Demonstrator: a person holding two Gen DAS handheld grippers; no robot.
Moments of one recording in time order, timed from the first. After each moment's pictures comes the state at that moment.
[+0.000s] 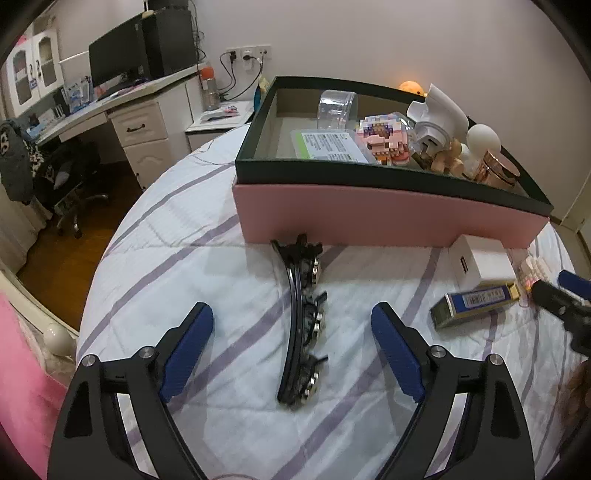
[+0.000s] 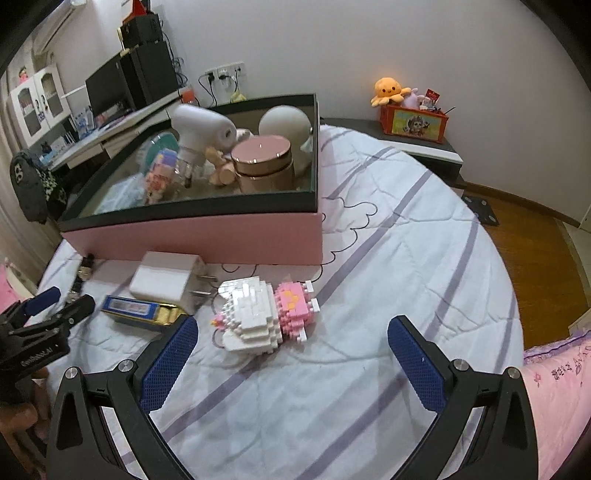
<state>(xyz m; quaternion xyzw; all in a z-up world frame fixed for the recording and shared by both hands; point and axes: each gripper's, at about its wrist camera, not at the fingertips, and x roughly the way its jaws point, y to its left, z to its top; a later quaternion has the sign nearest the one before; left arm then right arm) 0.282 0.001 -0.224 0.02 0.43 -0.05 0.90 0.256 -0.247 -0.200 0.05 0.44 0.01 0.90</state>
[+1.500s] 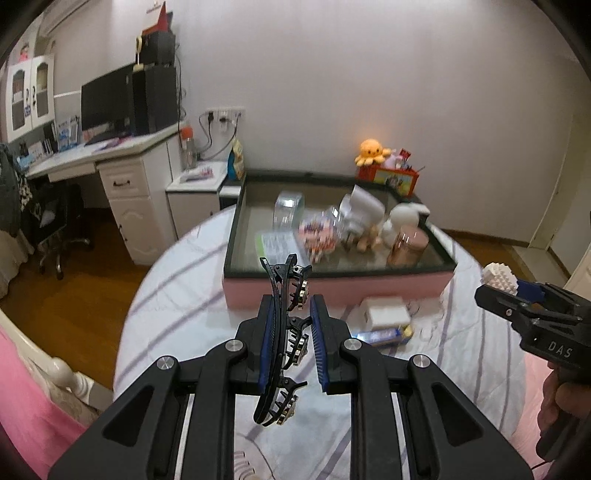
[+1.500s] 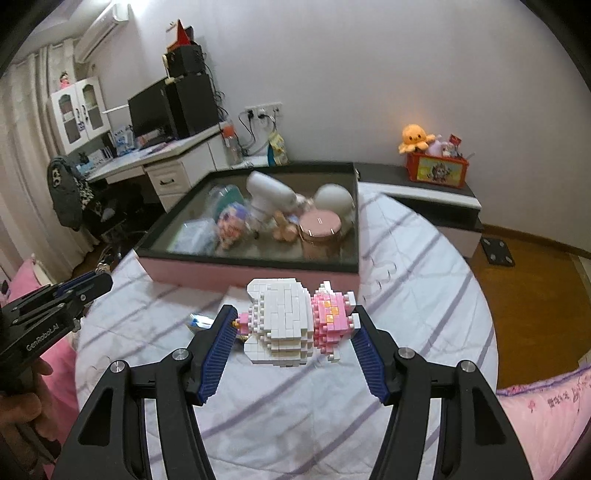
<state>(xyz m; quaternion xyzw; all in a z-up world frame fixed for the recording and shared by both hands) 0.223 0.001 -0.121 0.00 0.32 -0.11 0.94 0.210 -0.230 -0.116 0.04 0.35 0.07 0.93</state>
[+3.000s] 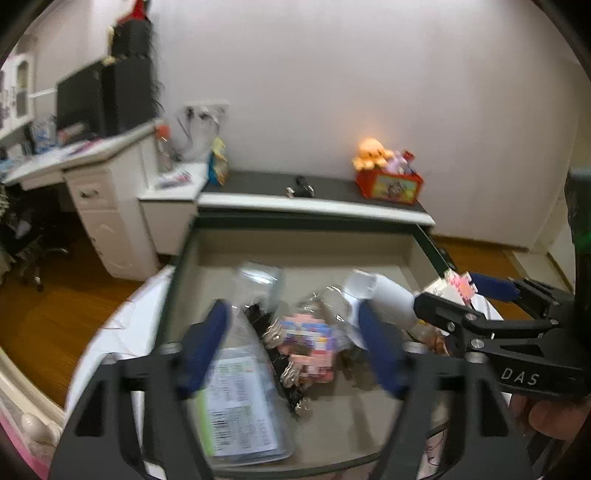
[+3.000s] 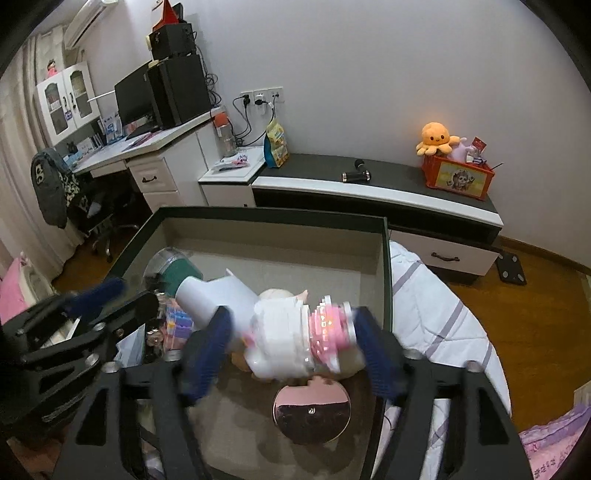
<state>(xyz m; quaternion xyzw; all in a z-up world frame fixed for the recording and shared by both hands) 0.390 -0.059 -0.137 -0.01 0.33 -0.12 0.94 0.391 -0.232 -0.131 0.03 0.39 0.07 0.92</state>
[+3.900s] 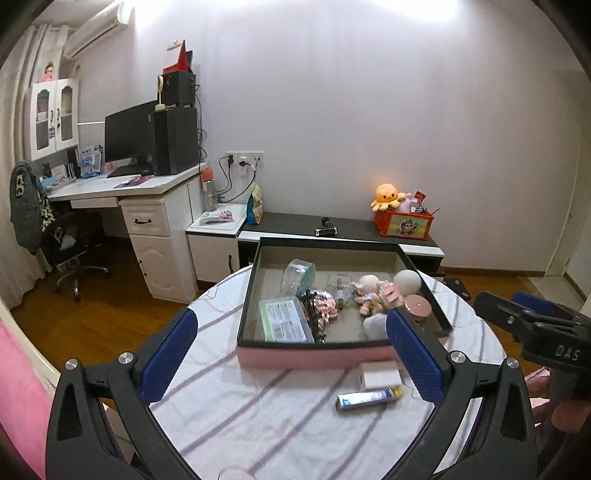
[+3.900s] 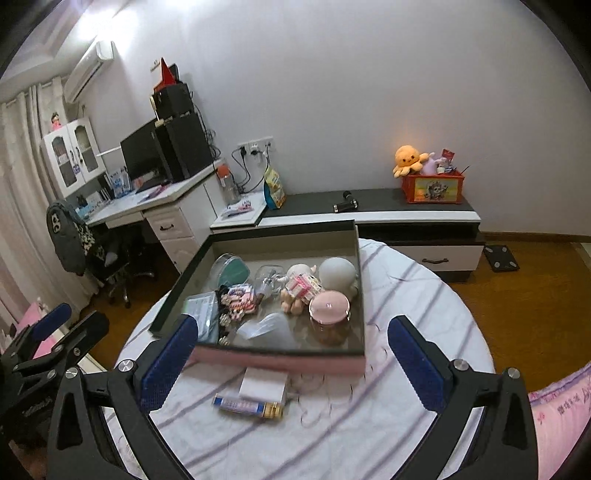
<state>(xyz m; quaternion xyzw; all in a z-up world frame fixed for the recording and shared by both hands) 0.215 -0.006 -0.075 -0.01 0.25 -0.07 0.97 0.222 -0.237 -0.071 0.10 0.30 0.05 0.95</state>
